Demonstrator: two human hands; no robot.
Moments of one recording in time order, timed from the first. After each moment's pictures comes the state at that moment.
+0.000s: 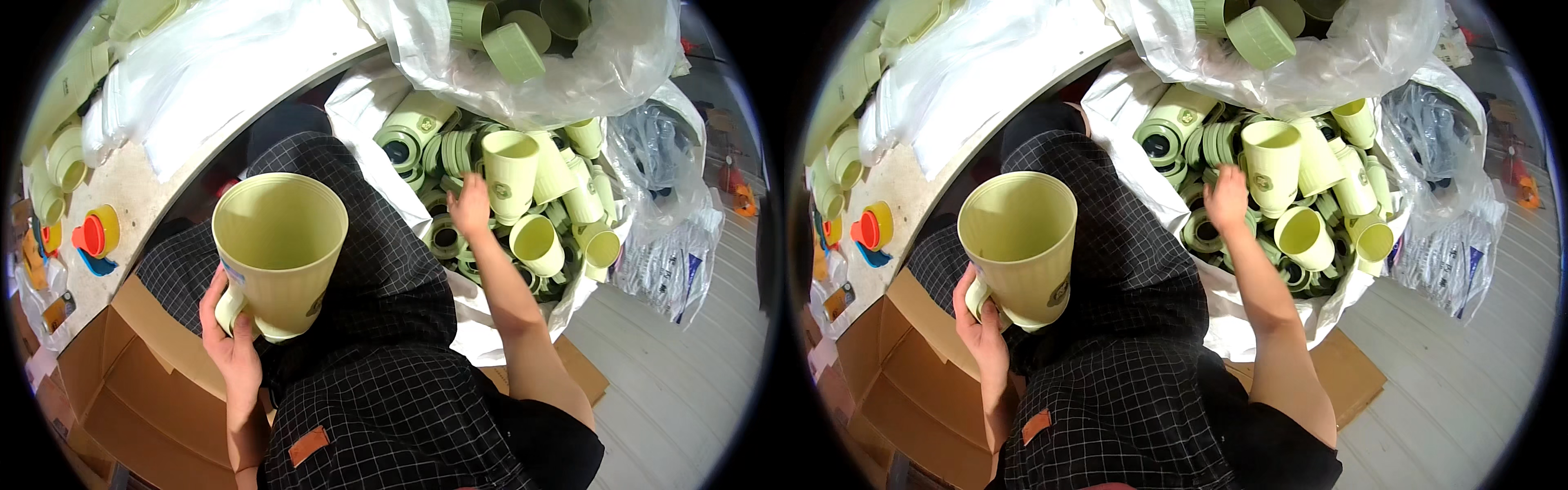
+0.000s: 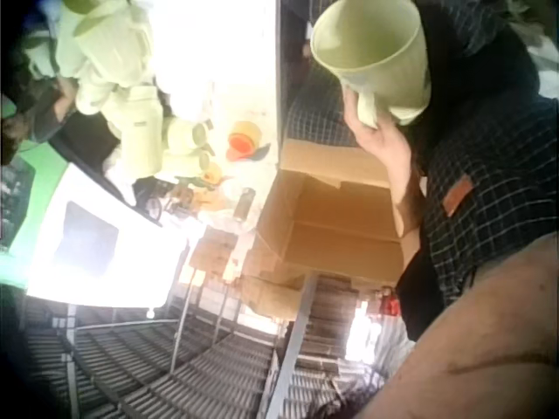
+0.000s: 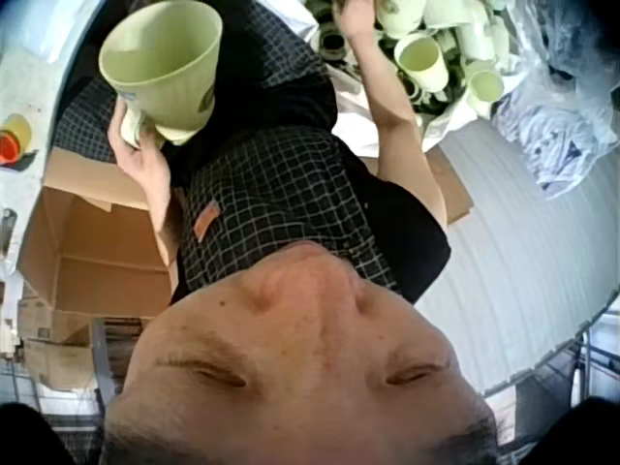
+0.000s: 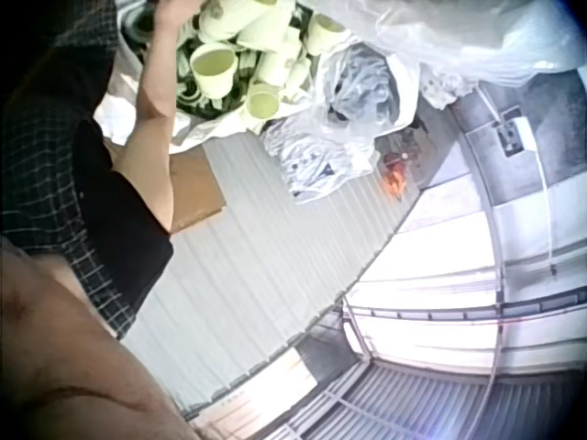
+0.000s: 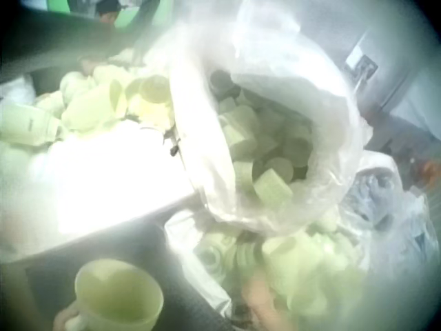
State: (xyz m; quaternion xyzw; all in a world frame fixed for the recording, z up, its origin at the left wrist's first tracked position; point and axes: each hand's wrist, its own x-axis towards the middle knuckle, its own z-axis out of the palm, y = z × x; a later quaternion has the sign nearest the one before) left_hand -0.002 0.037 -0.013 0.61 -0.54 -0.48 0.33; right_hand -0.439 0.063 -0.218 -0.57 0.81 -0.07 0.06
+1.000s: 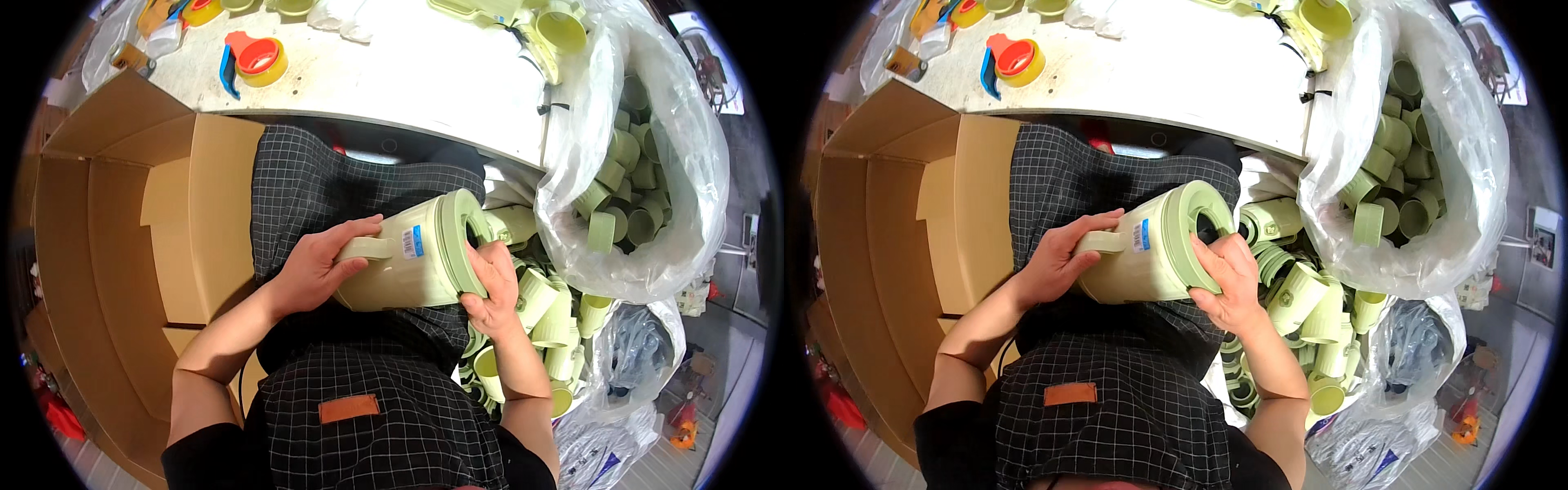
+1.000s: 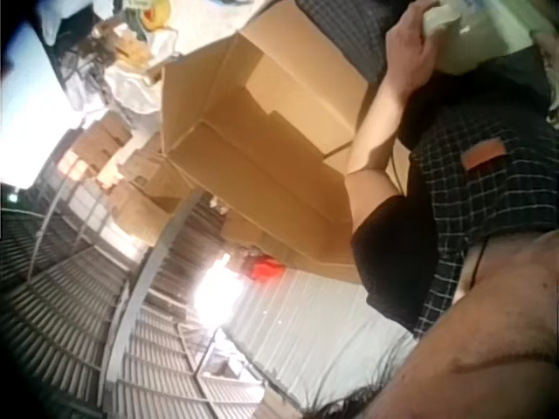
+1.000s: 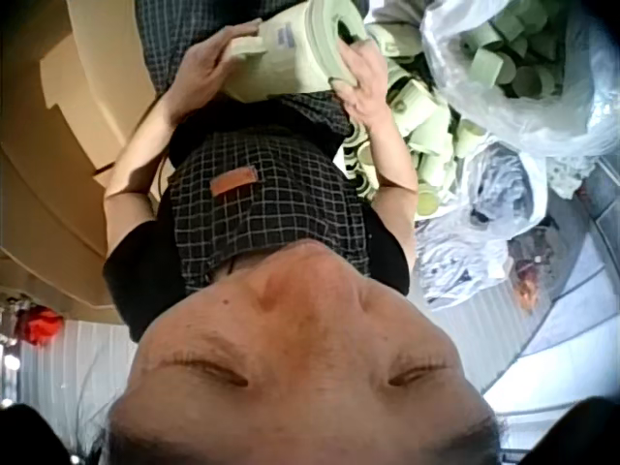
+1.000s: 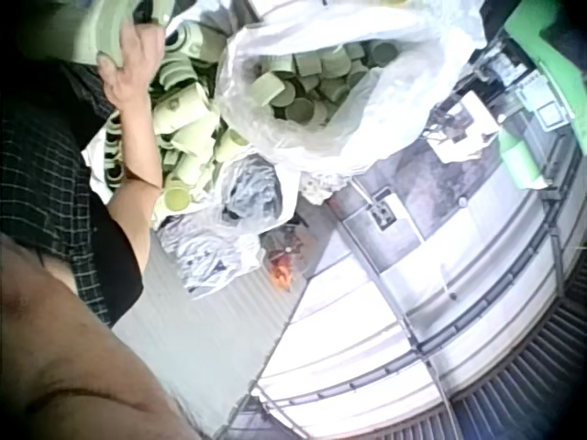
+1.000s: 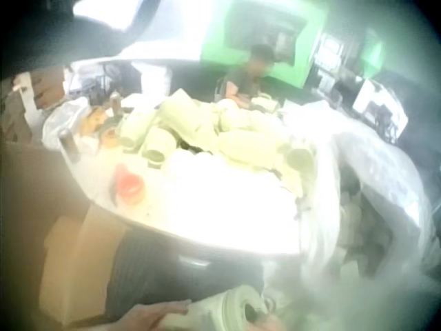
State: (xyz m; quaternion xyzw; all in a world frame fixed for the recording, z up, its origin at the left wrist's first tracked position) left_hand 0.027 0.055 -0.024 0.49 -0.60 -0.50 0.38; right_hand -0.264 -0.018 -0.002 -0.85 0.27 -0.34 0.29
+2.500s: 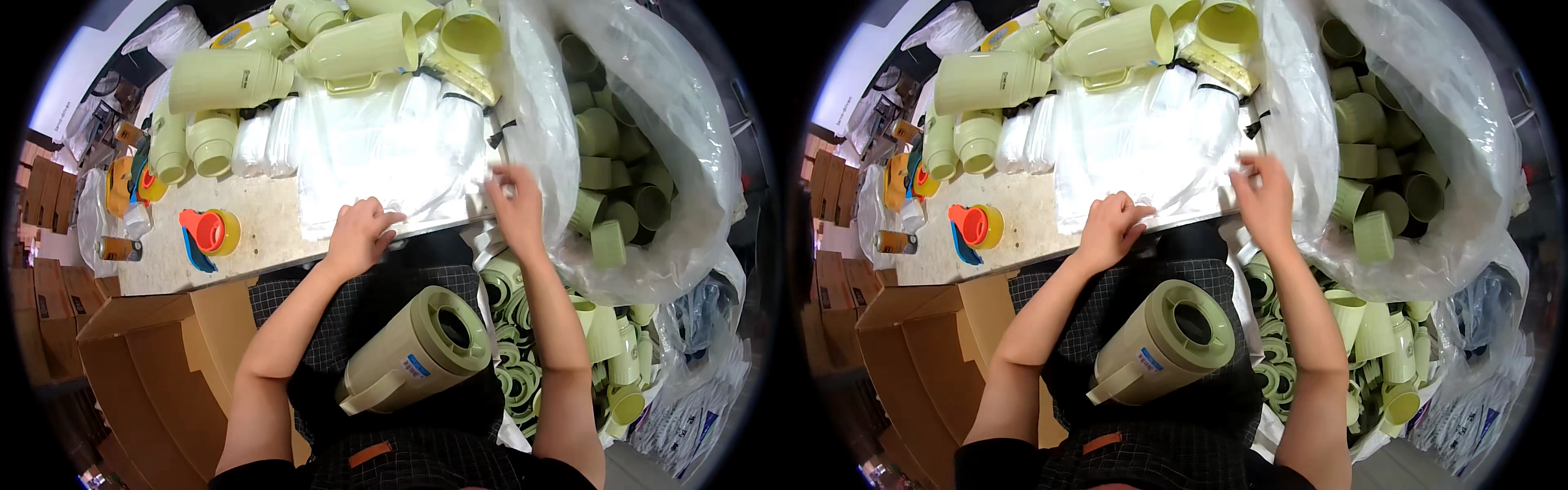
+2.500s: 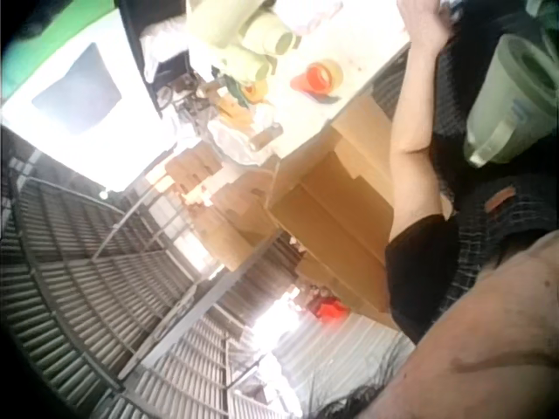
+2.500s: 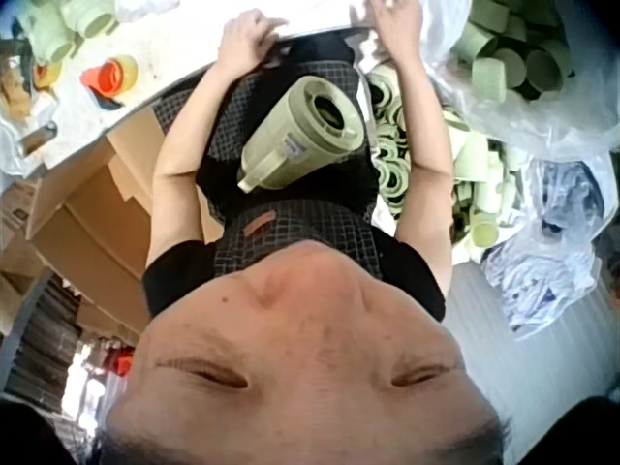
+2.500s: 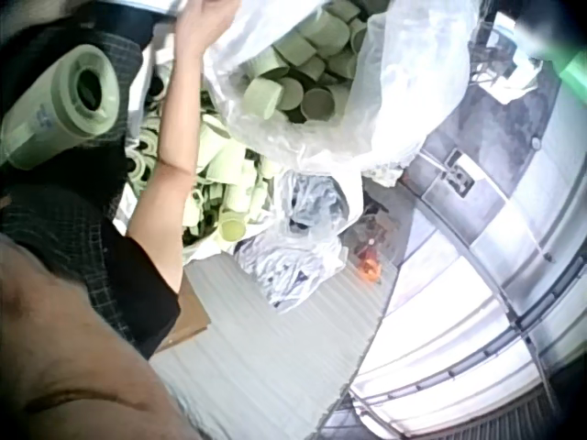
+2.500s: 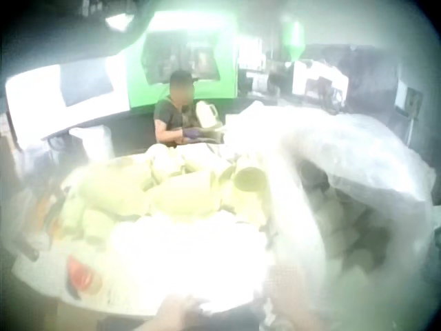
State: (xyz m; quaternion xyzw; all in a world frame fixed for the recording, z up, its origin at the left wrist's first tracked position) left_hand -0.020 -0.202 -0.107 0.47 -0.84 -0.15 0.22; right_hand -0.306 -0.234 -0.064 -0.64 0.61 -0.42 0.20
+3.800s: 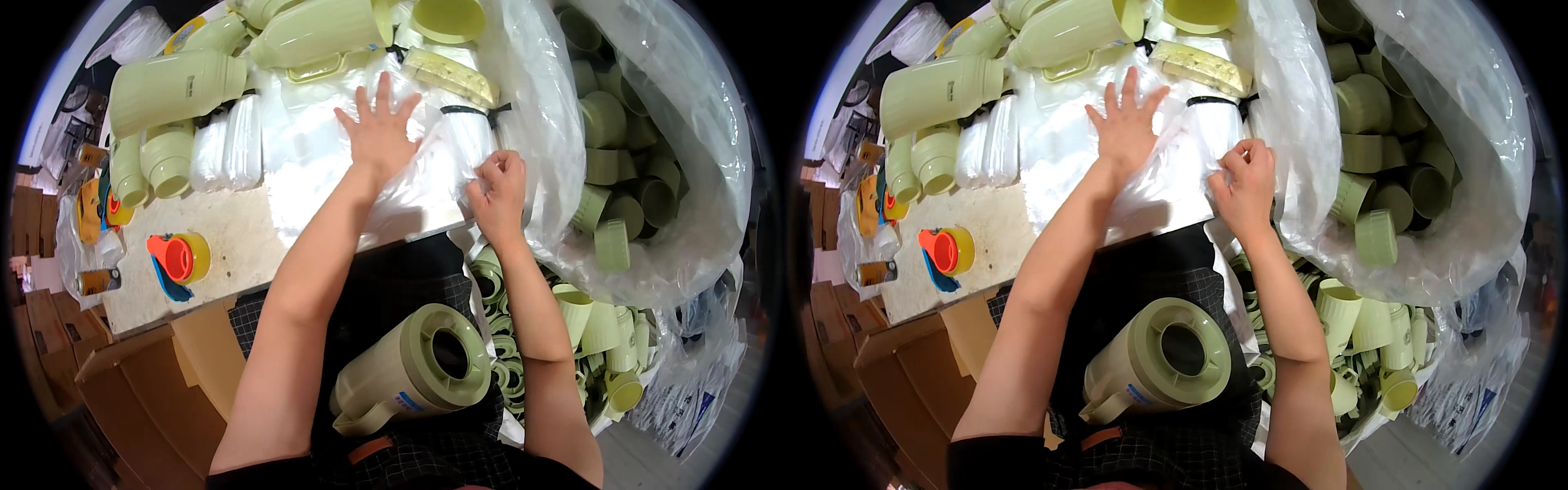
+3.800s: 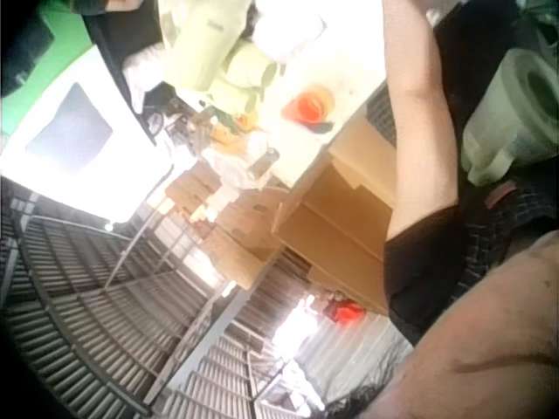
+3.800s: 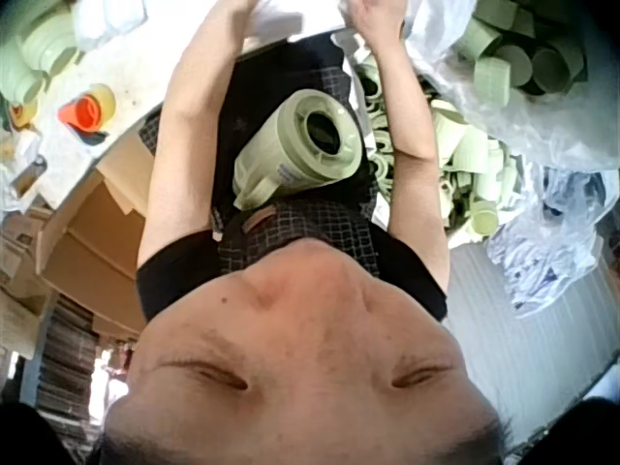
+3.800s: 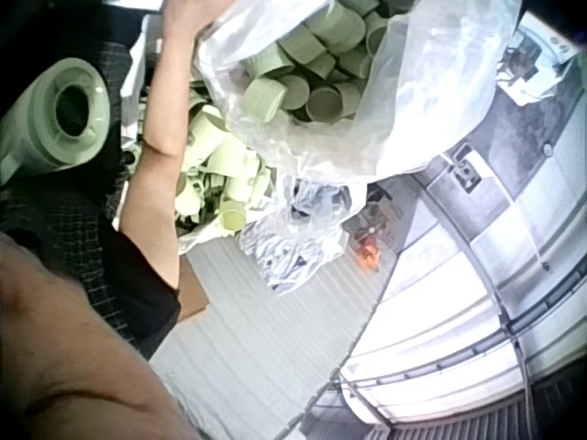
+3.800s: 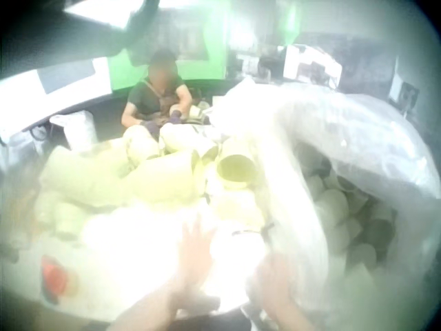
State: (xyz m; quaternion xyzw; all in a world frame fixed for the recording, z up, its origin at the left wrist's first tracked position) left_hand -0.107 -0.363 -0.130 0.62 -0.78 0.00 0.13; right_hand -0.303 -0.266 -0.118 -0.70 0.58 -0.41 0.04
